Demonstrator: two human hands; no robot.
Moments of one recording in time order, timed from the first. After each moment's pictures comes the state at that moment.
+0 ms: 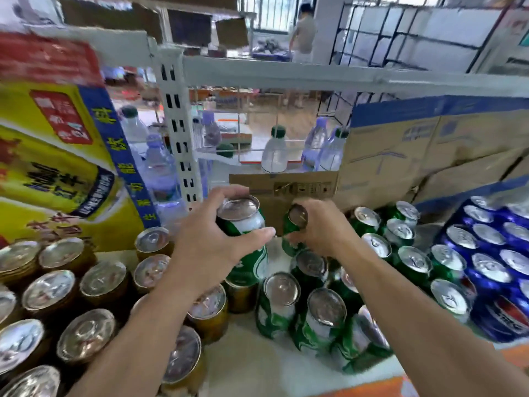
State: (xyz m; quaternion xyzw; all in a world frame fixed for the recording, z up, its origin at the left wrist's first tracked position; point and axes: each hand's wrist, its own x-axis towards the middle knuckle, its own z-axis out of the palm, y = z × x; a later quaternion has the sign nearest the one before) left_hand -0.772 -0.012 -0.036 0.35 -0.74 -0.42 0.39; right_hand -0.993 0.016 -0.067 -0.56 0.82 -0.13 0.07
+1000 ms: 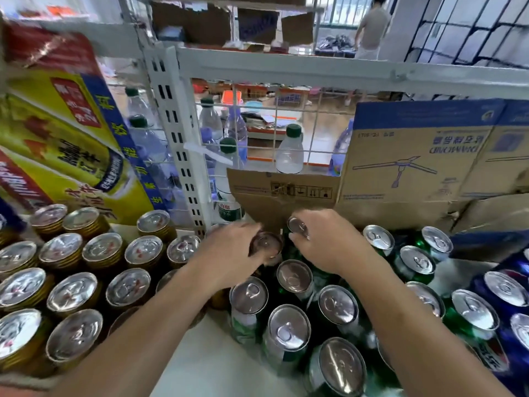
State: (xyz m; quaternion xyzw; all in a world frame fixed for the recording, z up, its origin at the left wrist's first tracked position) left_hand -0.840 -0.015 -0.080 0.47 -0.86 -0.15 0.07; right_hand -1.019 0.035 -0.041 -0.68 0.72 -0.07 0.12
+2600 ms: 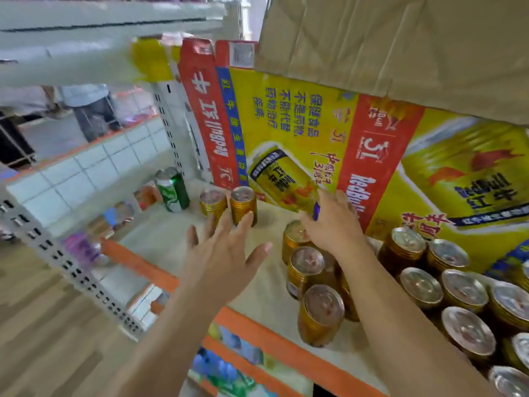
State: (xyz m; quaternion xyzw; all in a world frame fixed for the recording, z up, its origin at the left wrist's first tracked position) left_hand -0.230 -0.080 -0.066 0.70 -0.71 0.00 0.07; right_hand -0.417 -0.168 -0.071 -0.68 0.70 -0.16 0.16
